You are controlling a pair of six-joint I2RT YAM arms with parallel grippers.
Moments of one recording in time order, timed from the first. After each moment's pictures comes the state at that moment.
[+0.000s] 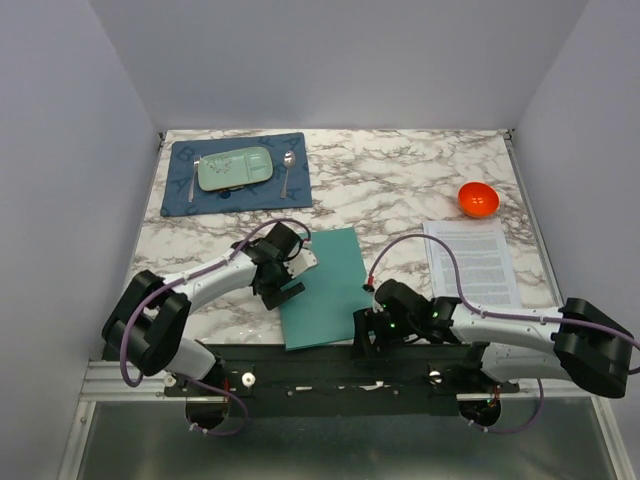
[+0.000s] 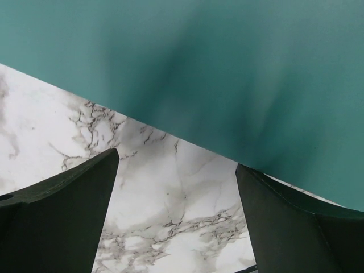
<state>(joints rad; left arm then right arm) -0.62 1.43 0.77 -0.60 -0.08 0.43 1.03 1.17 0.41 -0.17 -0.25 0.76</state>
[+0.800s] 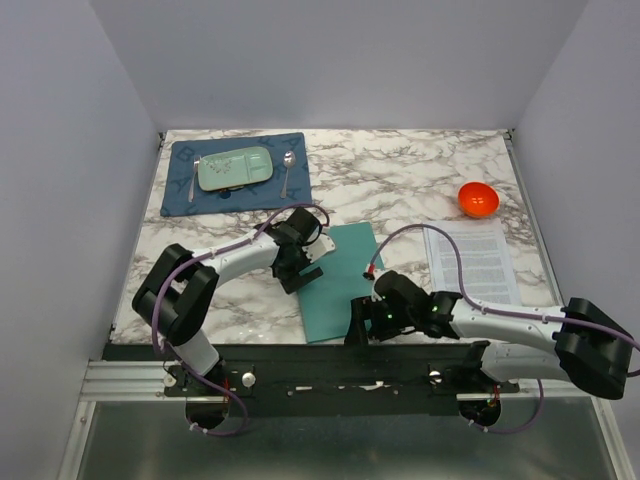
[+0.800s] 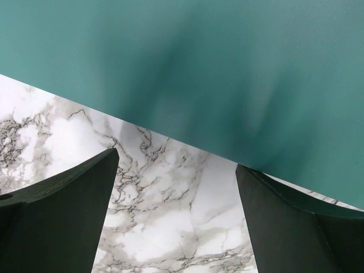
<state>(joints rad) -0.66 1.64 0.98 -0.59 -0.07 0.41 1.01 1.18 0.46 -0.16 -0.21 0.77</state>
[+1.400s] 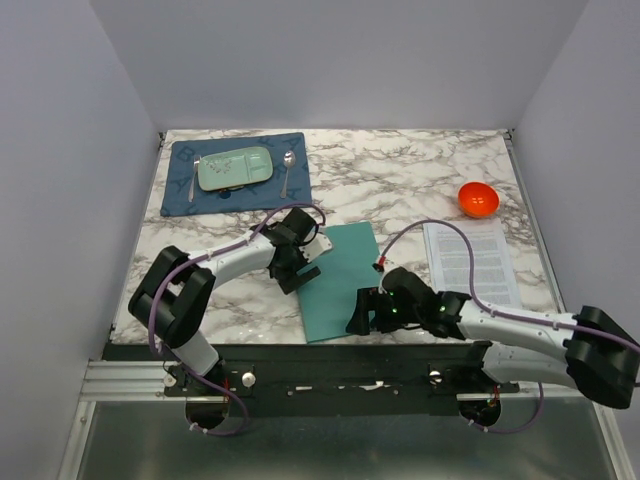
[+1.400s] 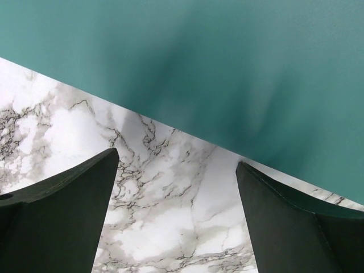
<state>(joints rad) -0.64 1.62 0.96 -0.58 -0.07 0.40 0.97 1.14 0.44 -0.12 -0.11 0.79</state>
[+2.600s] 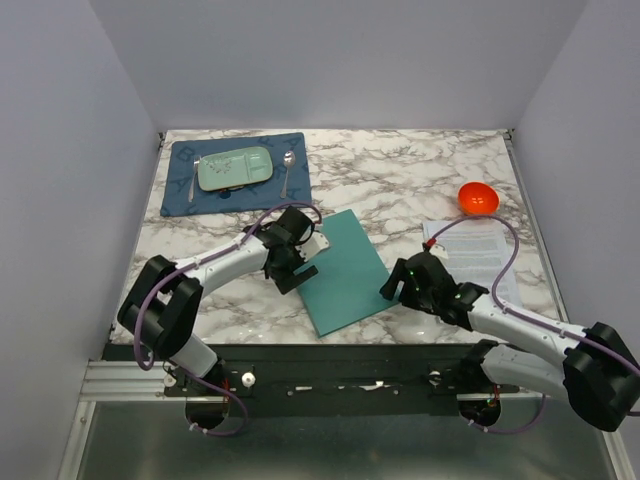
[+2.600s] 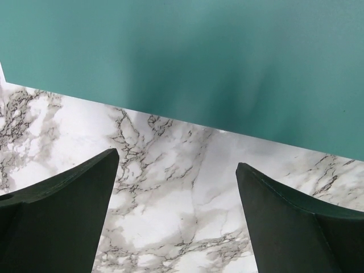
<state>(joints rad) -0.64 1.55 0.95 -0.61 -0.07 0.39 0.70 1.05 0.41 -0.22 0.21 0.91</state>
